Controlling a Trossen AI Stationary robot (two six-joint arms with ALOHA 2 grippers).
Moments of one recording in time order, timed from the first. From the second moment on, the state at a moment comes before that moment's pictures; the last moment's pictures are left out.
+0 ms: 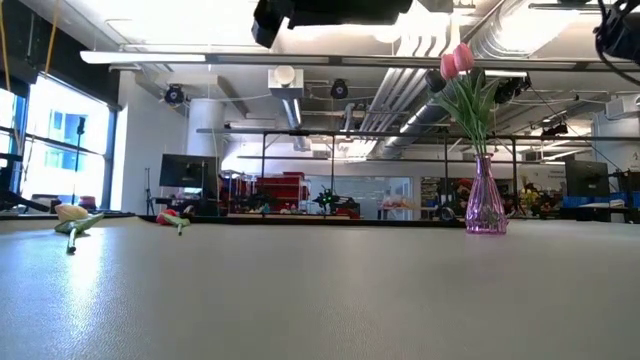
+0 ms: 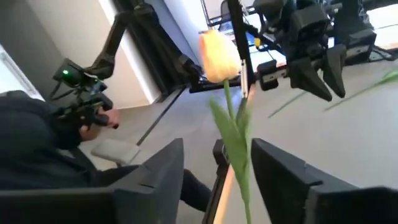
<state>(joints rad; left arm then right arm) -0.53 1.88 1.21 0.24 -0.78 -0.29 1.40 0.89 0.65 0.01 0.98 0.54</state>
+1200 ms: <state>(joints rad) -0.33 1.70 1.21 -1.14 -0.61 -1.35 0.88 0.70 0.65 -0.28 1.08 0.53</state>
